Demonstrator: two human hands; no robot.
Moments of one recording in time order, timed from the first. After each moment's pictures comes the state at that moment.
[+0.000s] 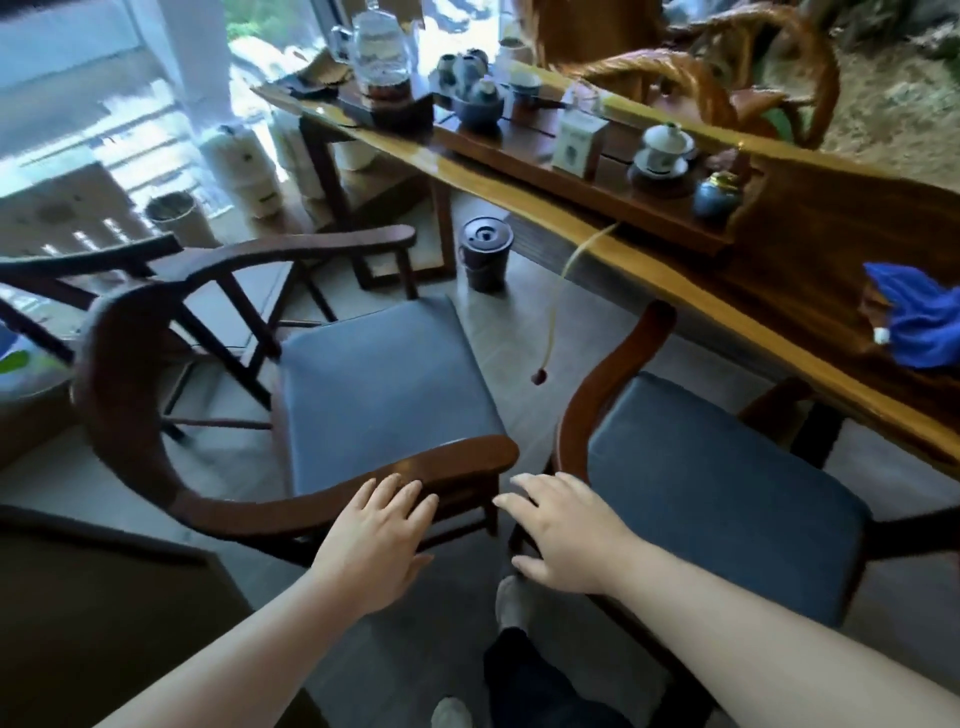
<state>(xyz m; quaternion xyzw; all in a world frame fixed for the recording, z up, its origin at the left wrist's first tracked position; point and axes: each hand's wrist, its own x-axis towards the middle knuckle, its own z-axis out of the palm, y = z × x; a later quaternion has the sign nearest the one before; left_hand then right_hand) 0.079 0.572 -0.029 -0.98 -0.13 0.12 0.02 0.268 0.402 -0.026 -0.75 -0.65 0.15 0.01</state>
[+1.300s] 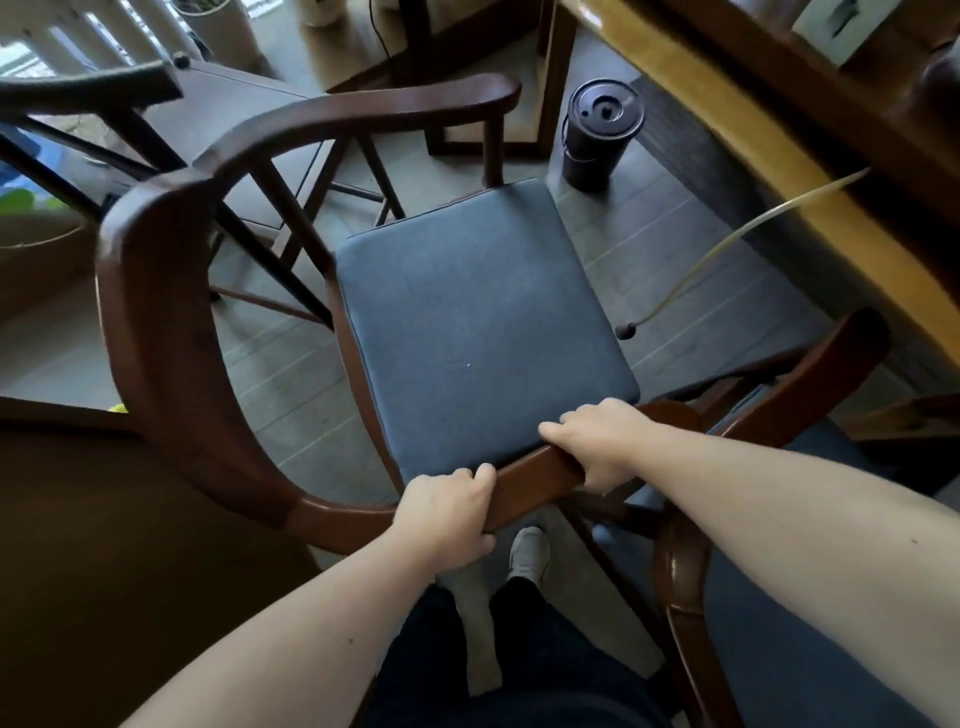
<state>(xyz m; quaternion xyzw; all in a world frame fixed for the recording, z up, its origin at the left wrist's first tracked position) 0.173 0.657 -0.121 -0.91 -0.27 0.26 -0.16 0.397 0.613 -0.134 -0.57 -0.75 0.26 -0.23</state>
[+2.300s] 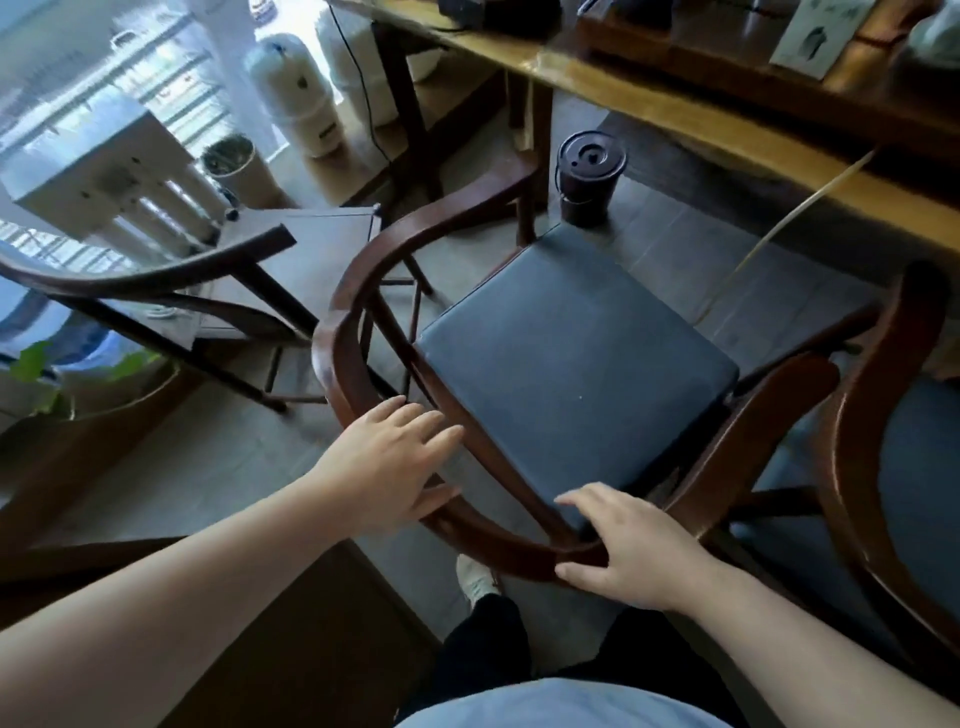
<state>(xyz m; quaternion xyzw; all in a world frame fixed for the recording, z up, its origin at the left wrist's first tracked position) 0.047 0.873 0.010 -0.99 -0.02 0.17 -0.02 0.197 0.625 -0.060 -0.76 -0.53 0.35 0.14</state>
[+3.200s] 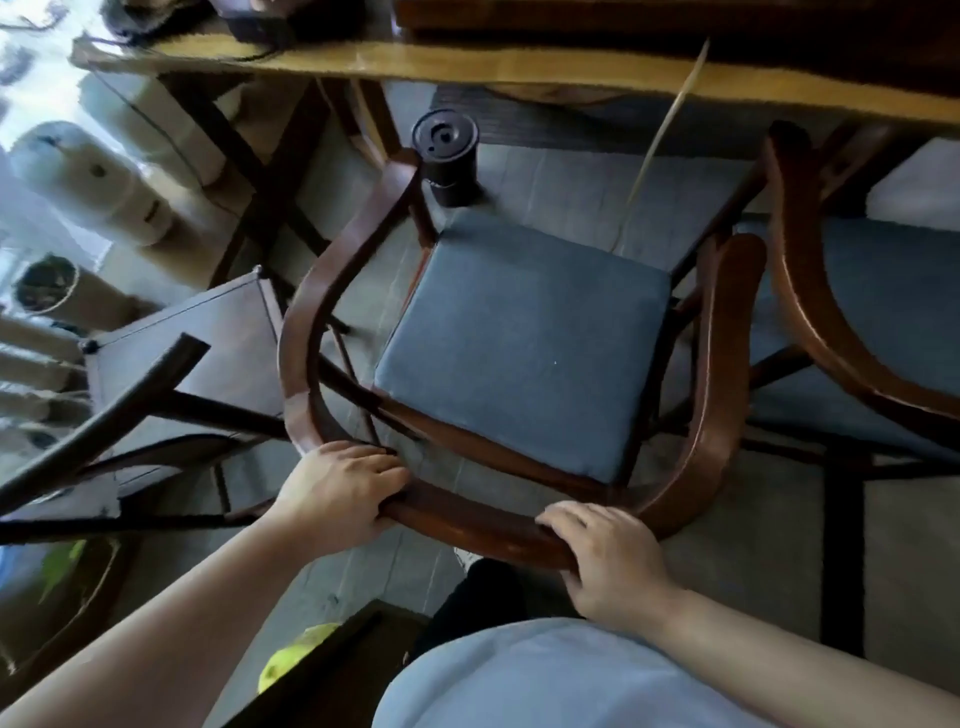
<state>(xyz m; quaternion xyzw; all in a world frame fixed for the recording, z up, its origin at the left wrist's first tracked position) 0.048 1.015 -0.035 -0.97 0.17 0.18 -0.04 0.069 0.698 -0.084 -0.88 -0.35 0.22 0.25</state>
